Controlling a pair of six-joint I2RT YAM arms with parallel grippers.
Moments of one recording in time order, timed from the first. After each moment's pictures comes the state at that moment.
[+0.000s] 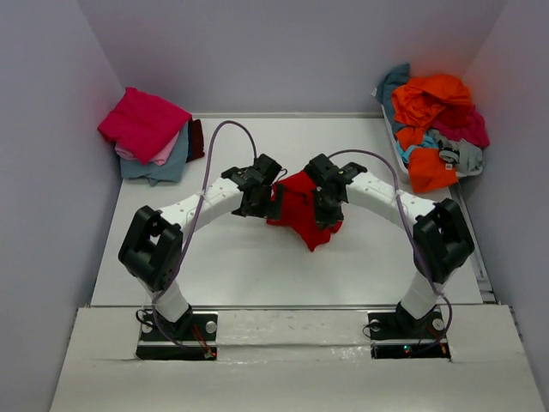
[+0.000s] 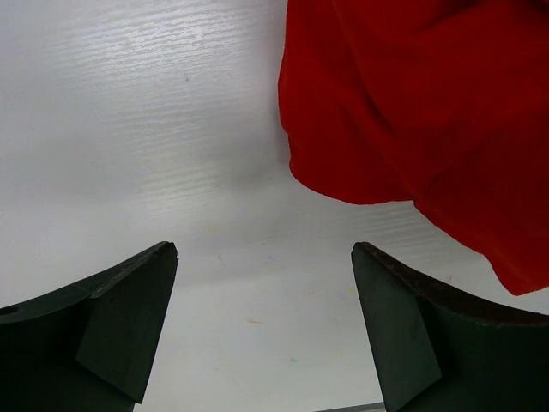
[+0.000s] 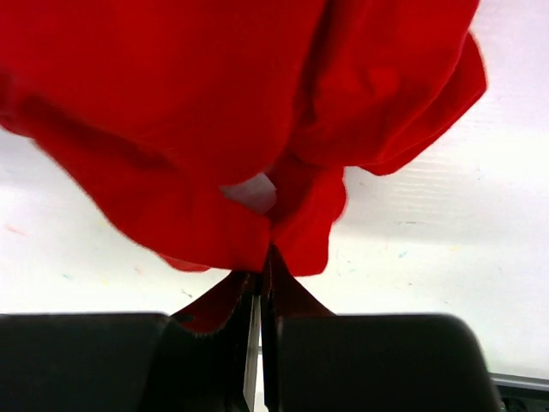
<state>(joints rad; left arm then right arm) -0.68 1.68 1.27 -0.74 -0.17 -0.47 0.64 1.74 1.32 -0.91 0.05 0.62</state>
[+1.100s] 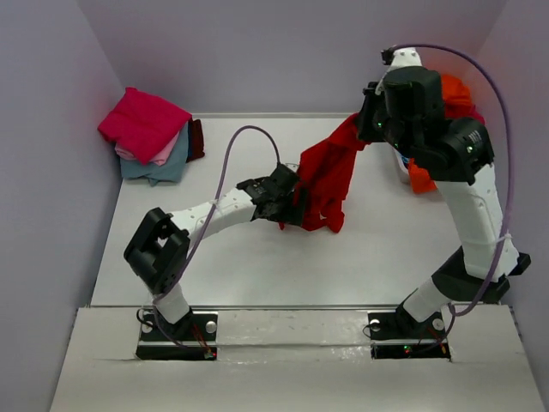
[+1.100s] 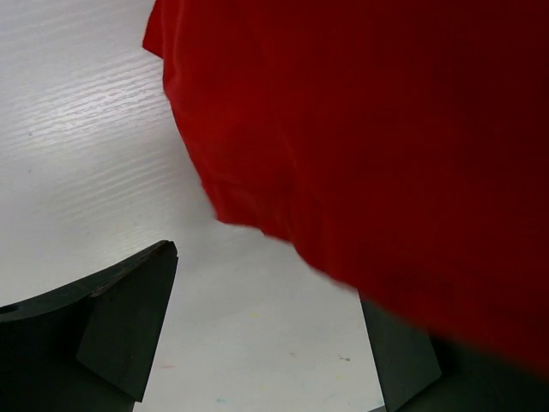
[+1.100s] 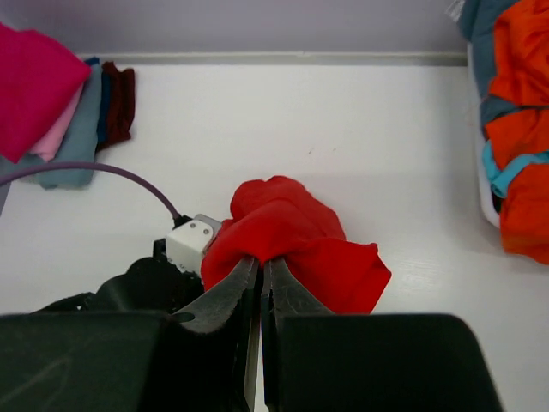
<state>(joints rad) -0.80 1.67 1.23 -0.52 -0.13 -0.51 0.68 1.62 2.39 -1.23 0.44 0.38</state>
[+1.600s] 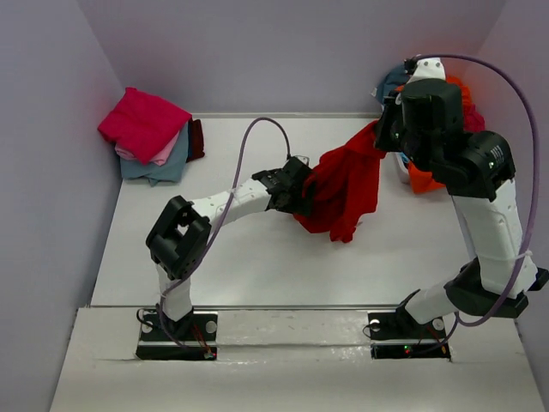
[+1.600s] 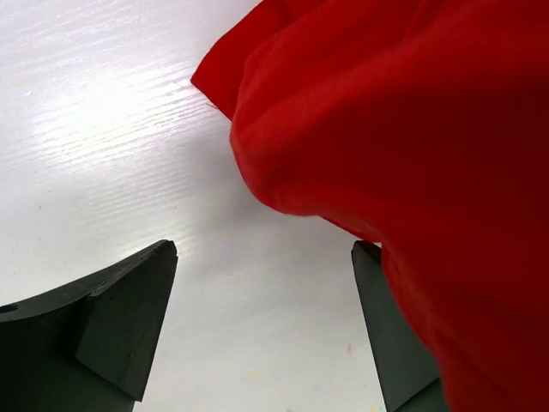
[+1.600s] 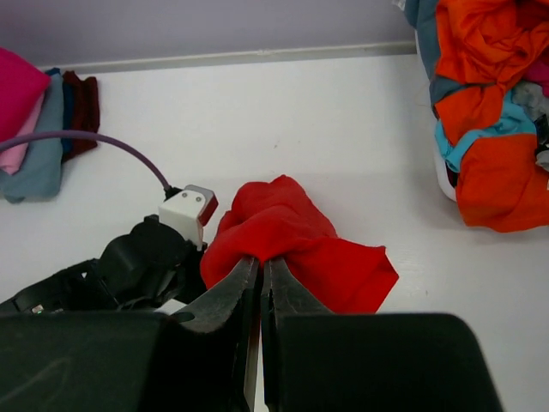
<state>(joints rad) -0.81 1.85 1.40 -0.53 -0.18 -0.47 0.68 1.46 2.29 -1.24 0.55 0.40</state>
